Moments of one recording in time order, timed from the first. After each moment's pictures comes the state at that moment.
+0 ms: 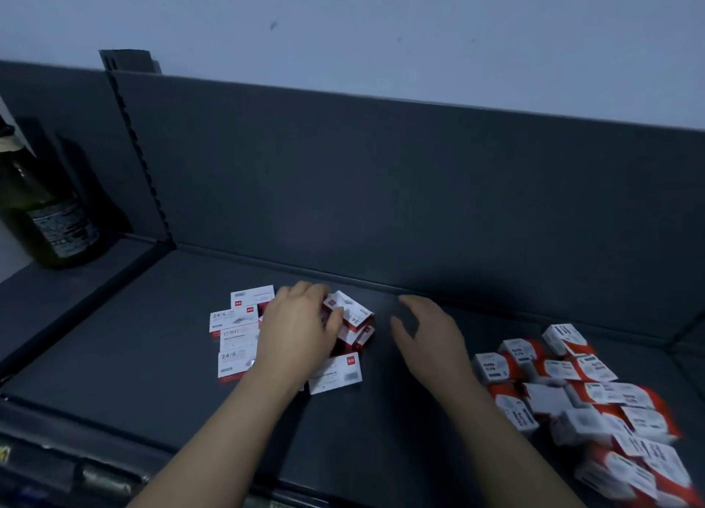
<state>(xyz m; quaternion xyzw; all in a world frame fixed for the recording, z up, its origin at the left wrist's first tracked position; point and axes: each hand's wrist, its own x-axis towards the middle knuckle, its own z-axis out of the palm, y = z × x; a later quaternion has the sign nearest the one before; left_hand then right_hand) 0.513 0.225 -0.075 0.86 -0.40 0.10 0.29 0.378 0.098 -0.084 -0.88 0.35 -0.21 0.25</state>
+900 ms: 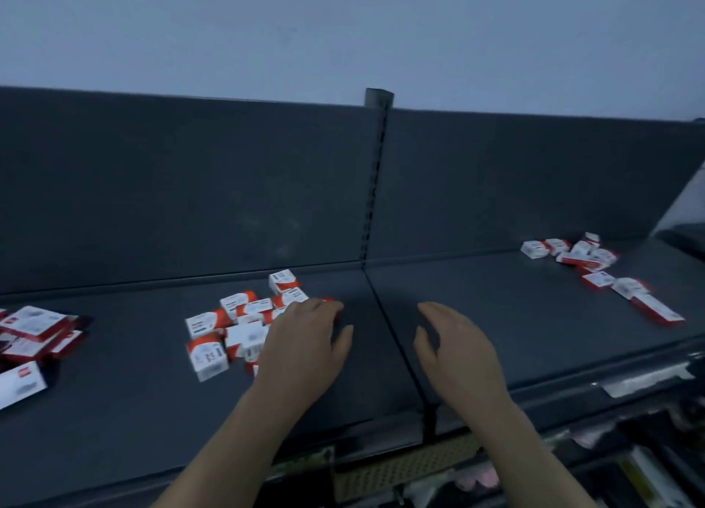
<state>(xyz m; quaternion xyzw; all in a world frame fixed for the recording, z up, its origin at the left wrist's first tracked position) 0.172 0.099 -0.050 0.70 -0.64 0.03 0.31 -0.019 0.047 -0.049 -0.80 0.53 -0.27 0.07</state>
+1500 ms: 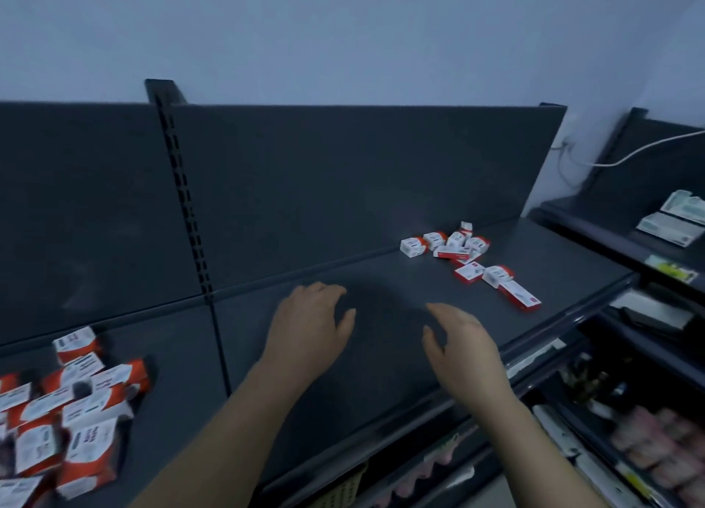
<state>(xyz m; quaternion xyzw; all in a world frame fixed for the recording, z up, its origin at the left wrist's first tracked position) -0.012 -0.068 -0.042 0.62 -0.73 -0.02 0.28 -0.224 -0.062 -0.051 -0.73 0.63 -0.26 0.06</state>
